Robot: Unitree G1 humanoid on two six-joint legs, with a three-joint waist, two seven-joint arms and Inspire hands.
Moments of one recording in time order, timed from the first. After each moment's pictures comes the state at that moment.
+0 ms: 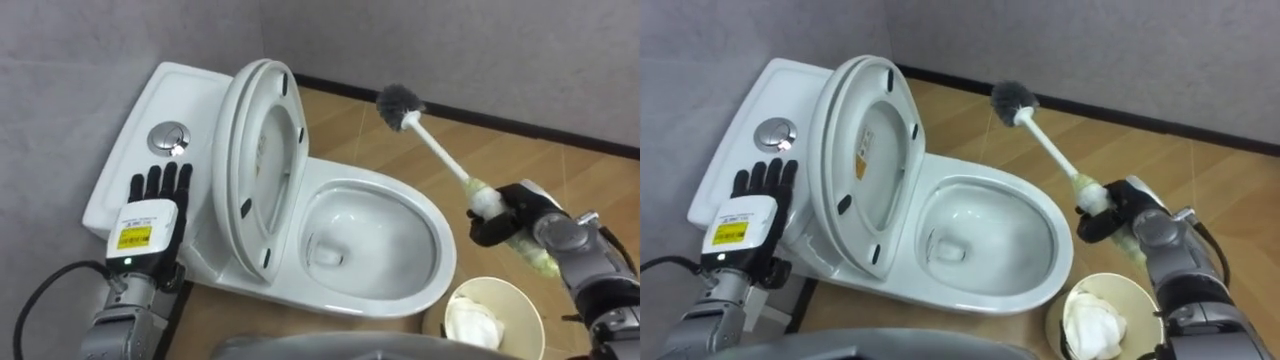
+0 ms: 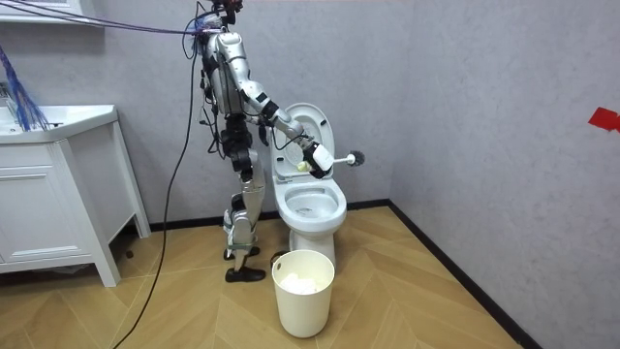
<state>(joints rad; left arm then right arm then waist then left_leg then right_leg) 0.38 0.42 -0.18 0.34 1.06 0.00 0.38 -0.16 -0.46 0.11 0.86 -0.43 0.05 0.19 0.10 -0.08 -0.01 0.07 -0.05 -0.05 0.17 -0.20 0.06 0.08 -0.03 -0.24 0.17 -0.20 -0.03</state>
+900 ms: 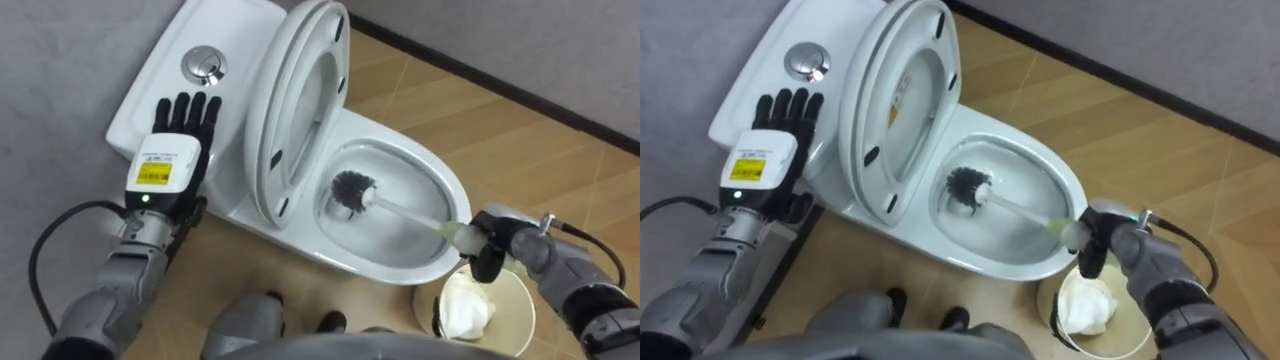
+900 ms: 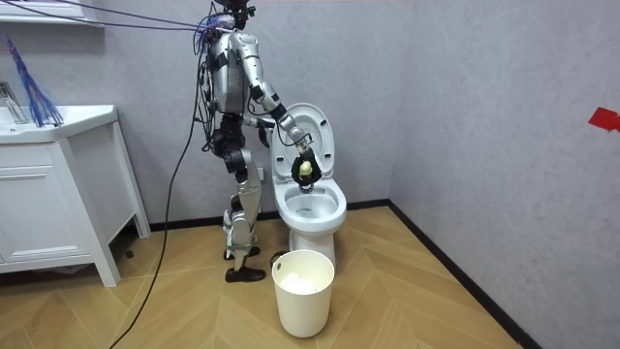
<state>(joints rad) 0.14 0.45 -0.22 0.39 1.06 -0.13 0.46 -0.13 -0.48 0.35 0.94 -0.70 0.04 0.18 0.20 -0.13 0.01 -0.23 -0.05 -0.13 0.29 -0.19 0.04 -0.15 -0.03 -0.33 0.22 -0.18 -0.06</state>
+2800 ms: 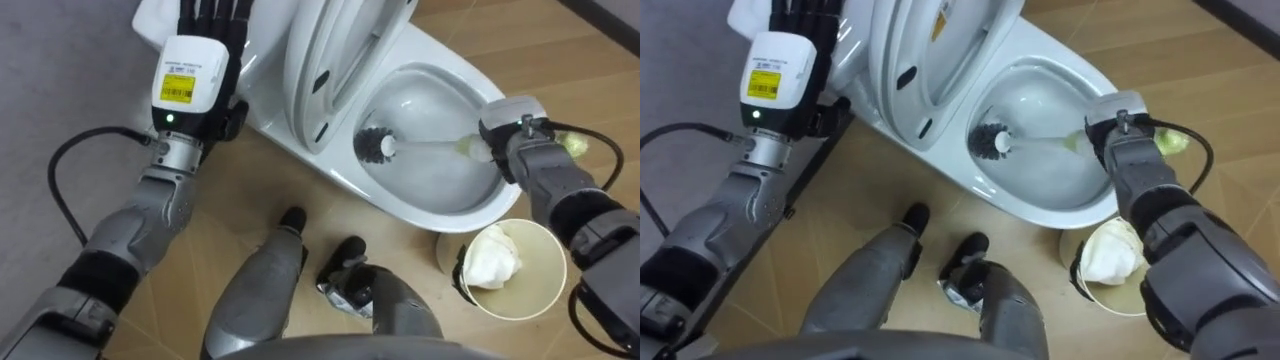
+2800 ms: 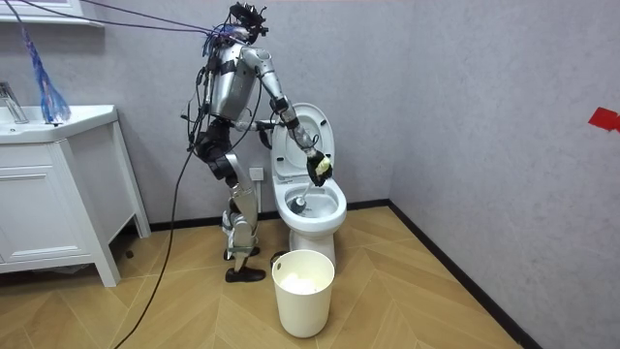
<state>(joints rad) -0.19 0.47 -0.42 0.45 0.89 -0.15 0.67 -0.56 -0.50 0.74 1.00 -0.96 0.19 0.04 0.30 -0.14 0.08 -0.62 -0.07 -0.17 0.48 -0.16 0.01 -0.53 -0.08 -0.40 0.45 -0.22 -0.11</state>
